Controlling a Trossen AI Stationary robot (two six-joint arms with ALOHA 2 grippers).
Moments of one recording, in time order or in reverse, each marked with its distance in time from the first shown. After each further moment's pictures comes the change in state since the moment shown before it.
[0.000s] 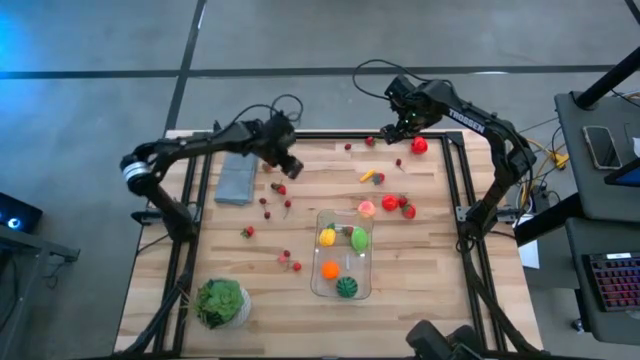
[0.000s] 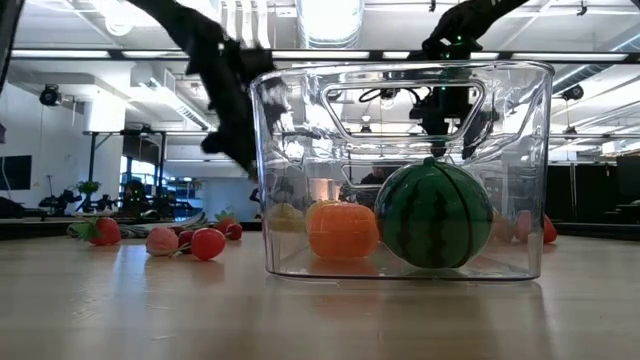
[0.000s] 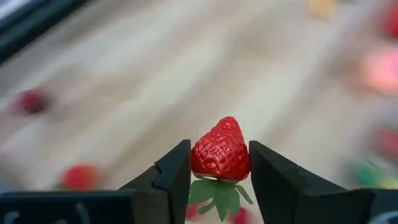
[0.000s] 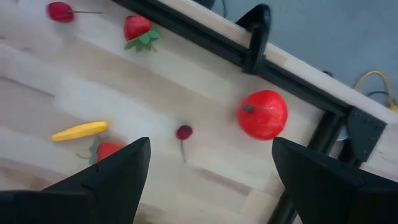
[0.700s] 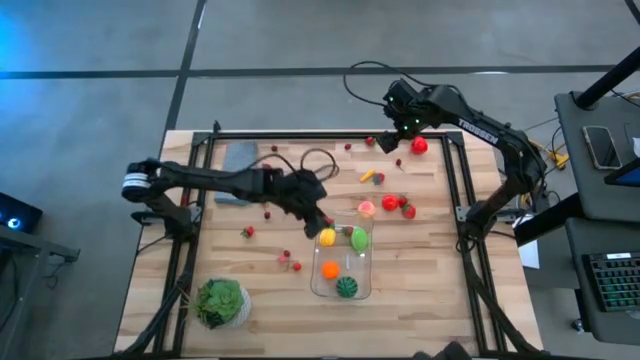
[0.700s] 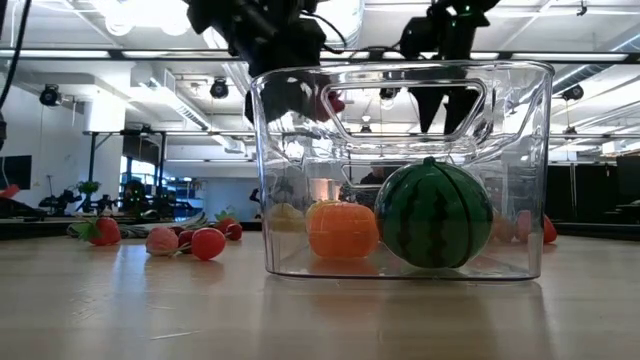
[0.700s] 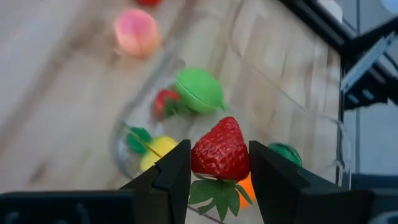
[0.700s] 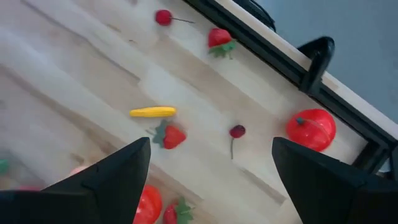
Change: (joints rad) left arm -0.493 0.007 0.001 0.289 0.093 -0.235; right arm 0.131 -0.112 0.000 0.020 -0.094 -0.056
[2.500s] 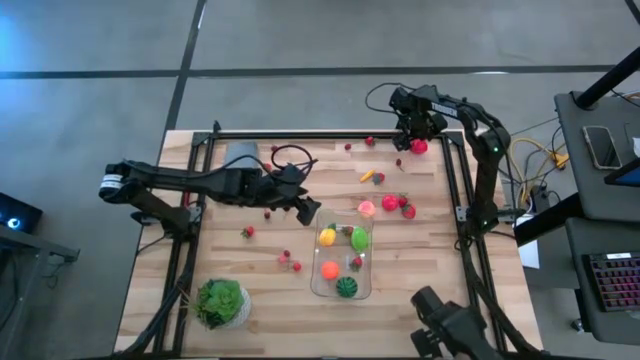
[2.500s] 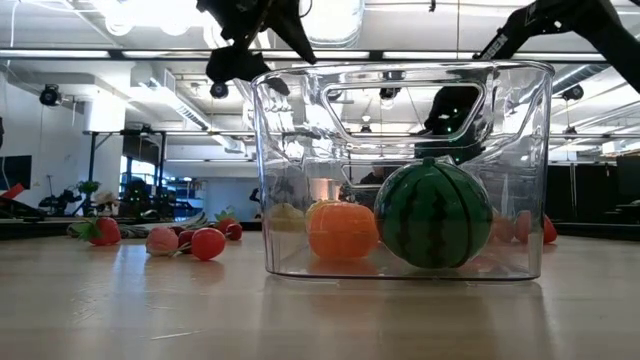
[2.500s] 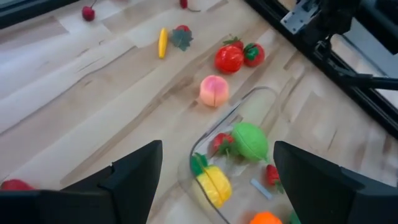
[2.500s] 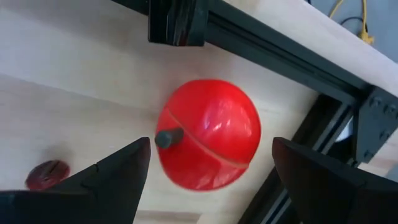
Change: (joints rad) left arm -0.073 -0.179 0.007 -0.145 -0.463 -0.204; right arm -0.338 0.420 -0.077 0.033 0.193 -0.052
